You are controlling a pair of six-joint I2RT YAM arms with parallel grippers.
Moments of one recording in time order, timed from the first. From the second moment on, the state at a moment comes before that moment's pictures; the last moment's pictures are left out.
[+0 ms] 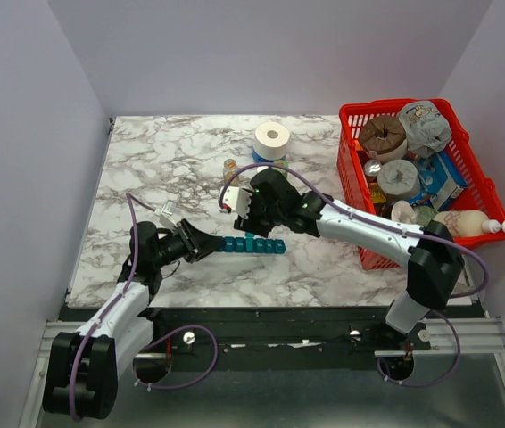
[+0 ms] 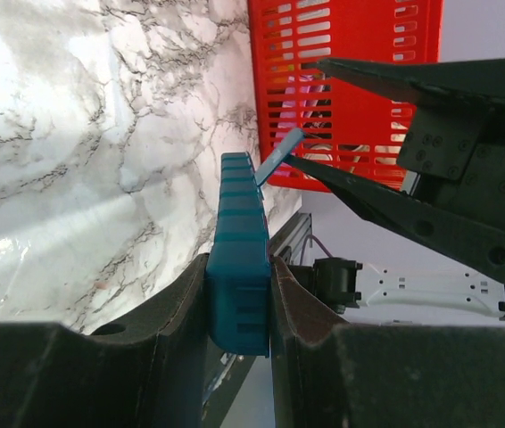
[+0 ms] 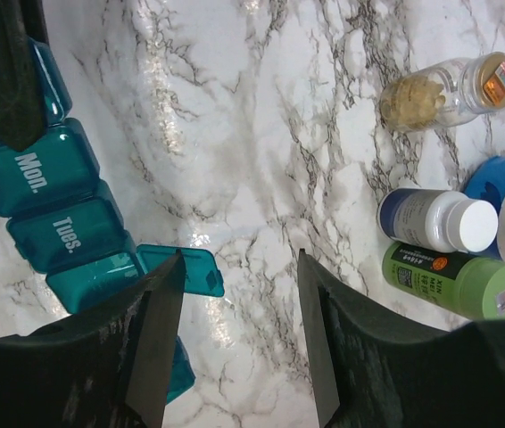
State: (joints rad) left arm -0.12 0.90 0.19 0.41 0.80 -1.11; right arm 0.93 1.65 1.31 -0.39 -0.09 -0.58
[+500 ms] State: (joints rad) left arm -0.12 0.90 0.19 0.41 0.82 -1.10; right arm 0.89 1.70 1.36 -0.44 -0.17 -0.53
